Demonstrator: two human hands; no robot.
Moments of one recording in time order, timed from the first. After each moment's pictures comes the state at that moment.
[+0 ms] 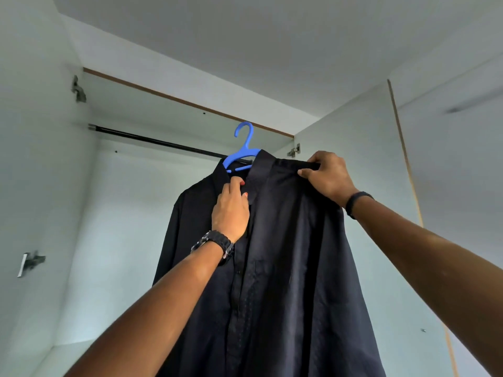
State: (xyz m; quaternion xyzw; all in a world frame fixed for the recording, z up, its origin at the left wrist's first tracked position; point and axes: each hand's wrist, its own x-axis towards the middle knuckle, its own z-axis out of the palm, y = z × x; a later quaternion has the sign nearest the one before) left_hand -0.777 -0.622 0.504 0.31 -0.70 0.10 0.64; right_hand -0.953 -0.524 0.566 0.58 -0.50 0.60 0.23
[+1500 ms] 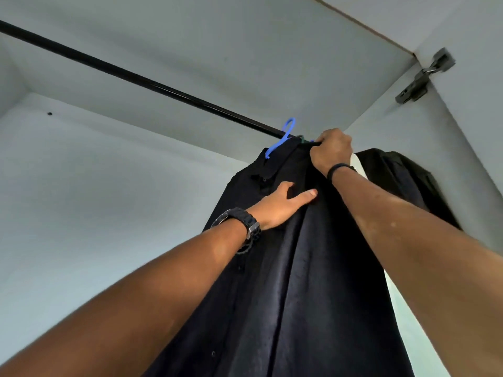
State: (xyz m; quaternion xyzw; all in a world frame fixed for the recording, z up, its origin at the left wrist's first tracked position) left_hand -0.984 -1.337 0.669 0.28 -0.81 -0.03 0.52; right_hand -1.099 -1.297 0.763 0.50 -0.39 0.70 0.32
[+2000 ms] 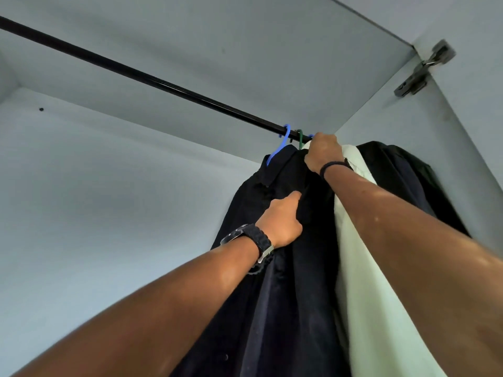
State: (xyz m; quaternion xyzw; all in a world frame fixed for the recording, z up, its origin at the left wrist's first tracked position) left_hand -0.993 -1.339 0.640 0.26 -0.80 0.09 0.53; right_hand -1.096 -1.315 0.769 0.52 -0.50 0.58 0.37
